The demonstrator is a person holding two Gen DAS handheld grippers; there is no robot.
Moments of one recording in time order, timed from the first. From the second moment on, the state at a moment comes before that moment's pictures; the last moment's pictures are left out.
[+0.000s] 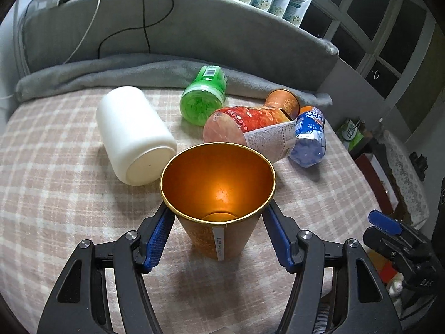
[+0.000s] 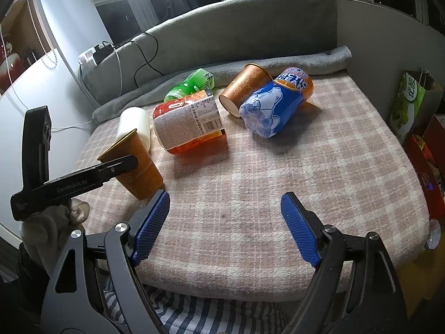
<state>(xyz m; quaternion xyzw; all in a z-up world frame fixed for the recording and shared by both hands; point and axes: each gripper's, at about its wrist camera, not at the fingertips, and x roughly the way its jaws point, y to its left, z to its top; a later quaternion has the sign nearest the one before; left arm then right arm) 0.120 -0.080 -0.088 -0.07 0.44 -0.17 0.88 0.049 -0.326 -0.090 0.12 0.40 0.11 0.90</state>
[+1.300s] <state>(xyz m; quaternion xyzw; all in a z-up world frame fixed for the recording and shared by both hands) 0.099 -0.094 -0.097 -0.02 0.42 -0.17 0.89 0.036 -0.321 -0.080 0.08 0.37 0.09 0.92</state>
